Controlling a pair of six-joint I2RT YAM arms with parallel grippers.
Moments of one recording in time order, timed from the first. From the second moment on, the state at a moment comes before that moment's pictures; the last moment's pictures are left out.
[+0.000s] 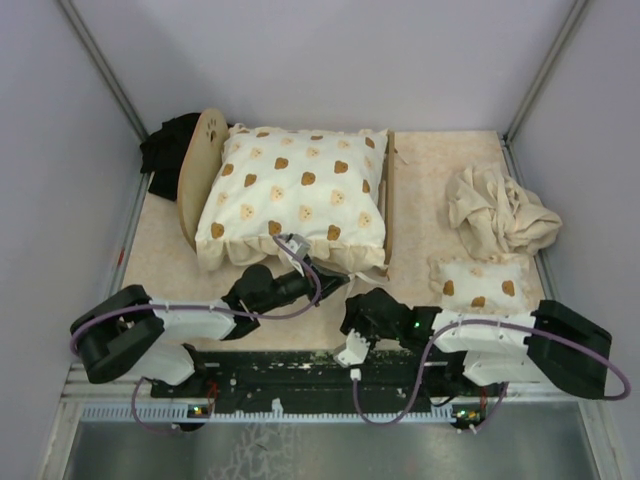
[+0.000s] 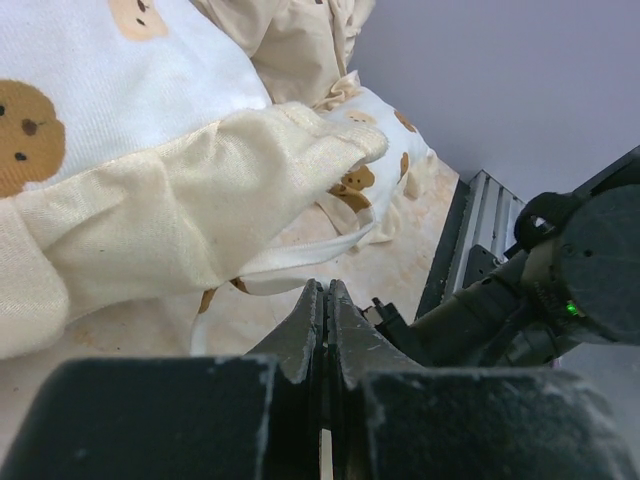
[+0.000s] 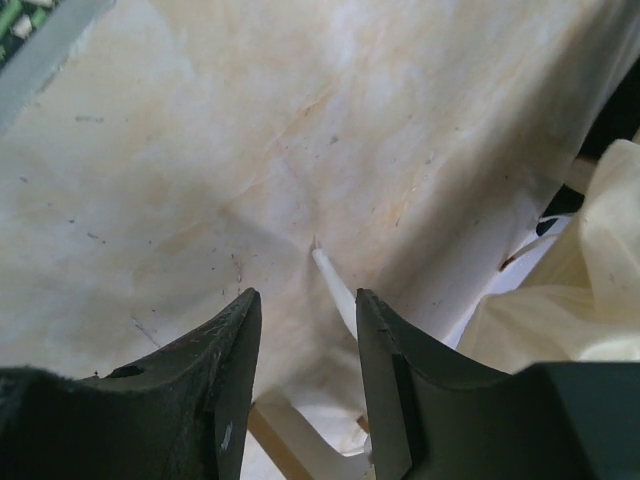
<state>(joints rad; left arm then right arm) -0.97 1.38 0.39 1.04 0.15 -0.49 1.11 1.08 0.33 -0.02 0.01 -1.51</state>
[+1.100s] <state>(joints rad) -0.97 1.37 0.39 1.04 0.18 -0.51 1.02 1.36 0.37 0.21 0.15 -1.90</state>
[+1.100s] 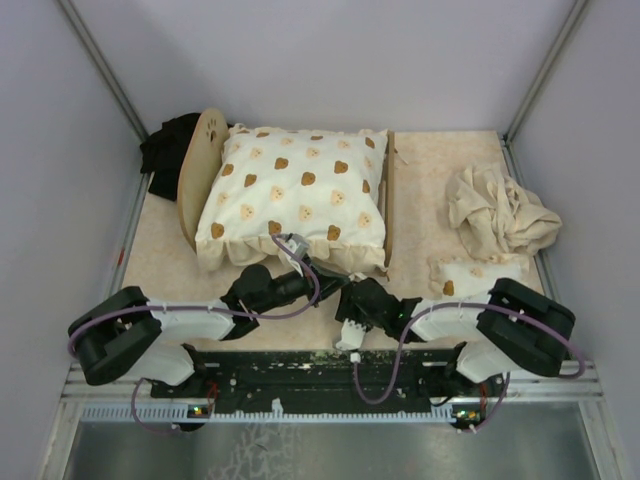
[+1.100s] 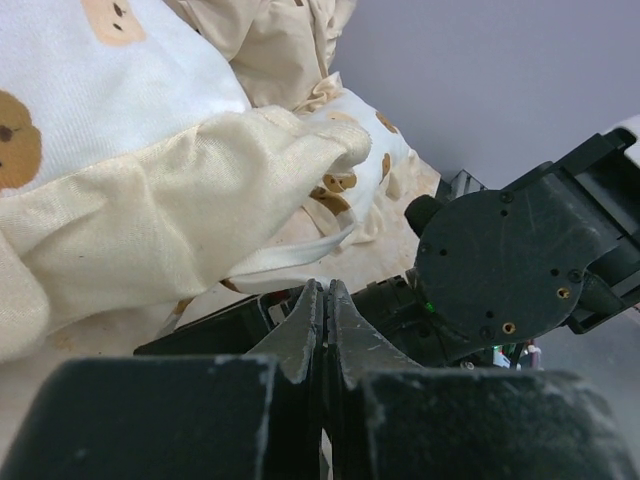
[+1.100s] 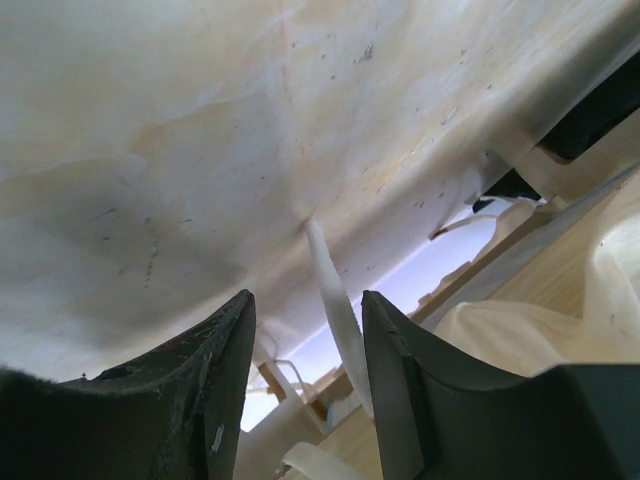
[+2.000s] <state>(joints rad) -0.97 1.36 0.40 1.02 0.18 -0.50 1.10 1.20 0.41 0.11 0.13 -1.83</state>
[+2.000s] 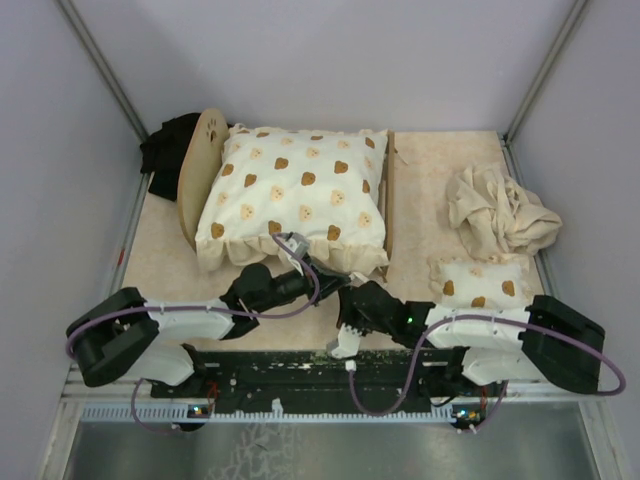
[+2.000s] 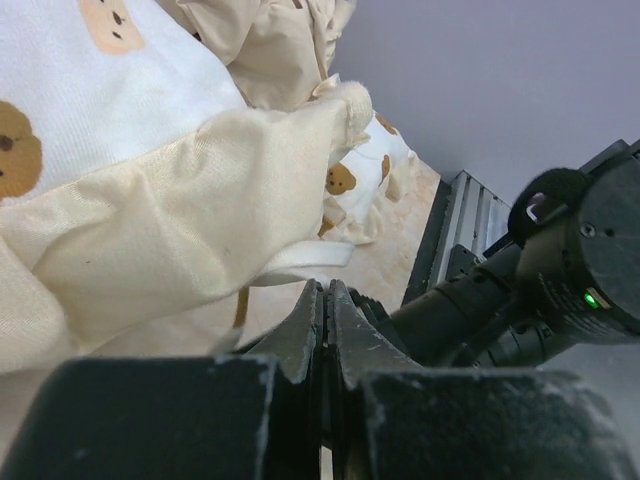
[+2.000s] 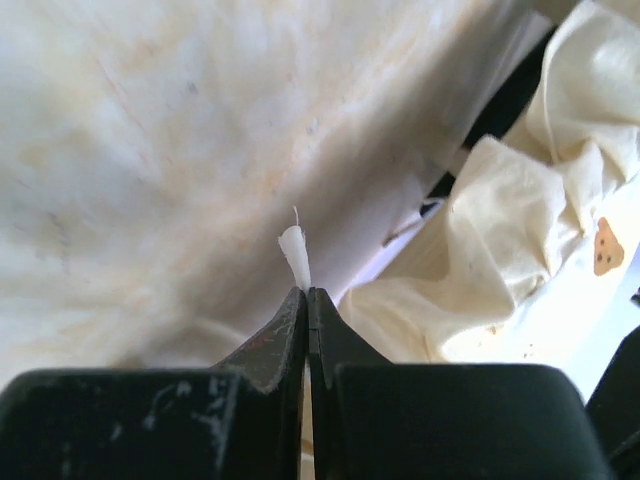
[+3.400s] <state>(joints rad) -0.92 1.23 0.35 0.87 0.18 -0.51 1.20 0.78 0.03 0.44 0.87 0.40</state>
